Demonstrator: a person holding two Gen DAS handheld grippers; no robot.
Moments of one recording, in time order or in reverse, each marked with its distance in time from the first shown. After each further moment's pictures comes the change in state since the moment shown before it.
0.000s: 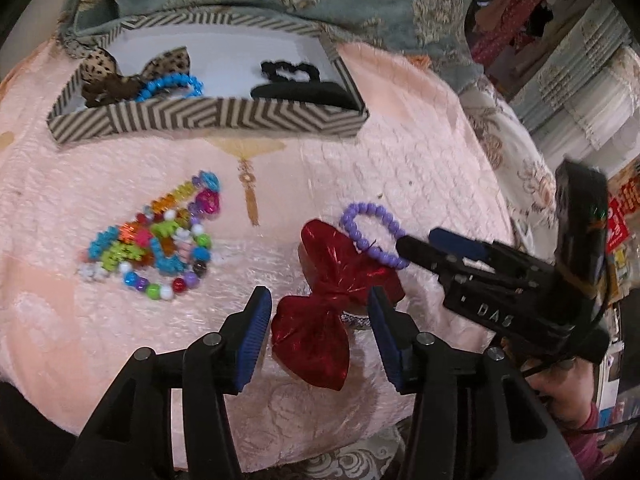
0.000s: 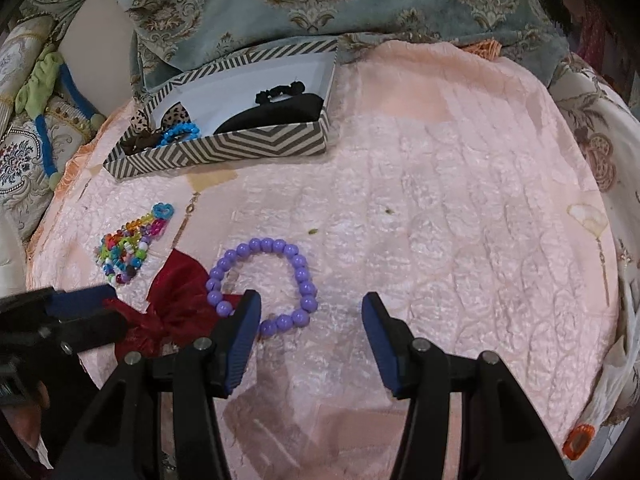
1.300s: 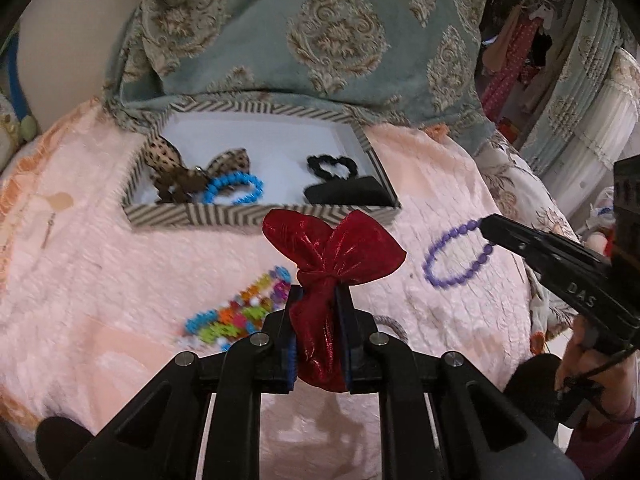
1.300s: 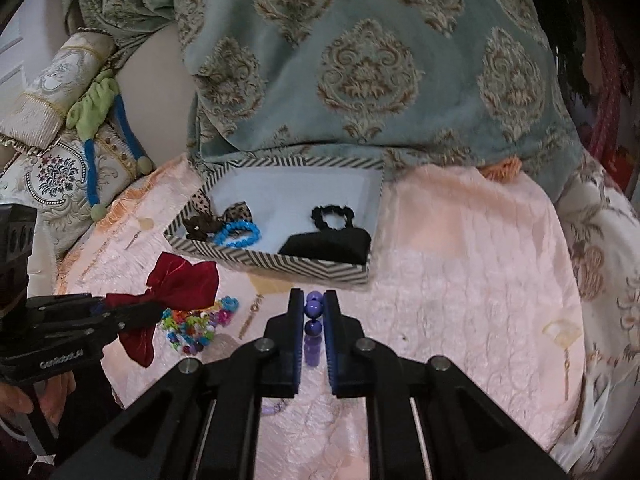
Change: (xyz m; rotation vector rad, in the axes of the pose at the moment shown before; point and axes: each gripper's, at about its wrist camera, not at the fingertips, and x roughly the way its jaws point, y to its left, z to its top) left arm -0.072 0.023 0.028 0.026 -0.241 0.120; right arm -0.085 0.042 0.053 -0.156 -0.259 0.068
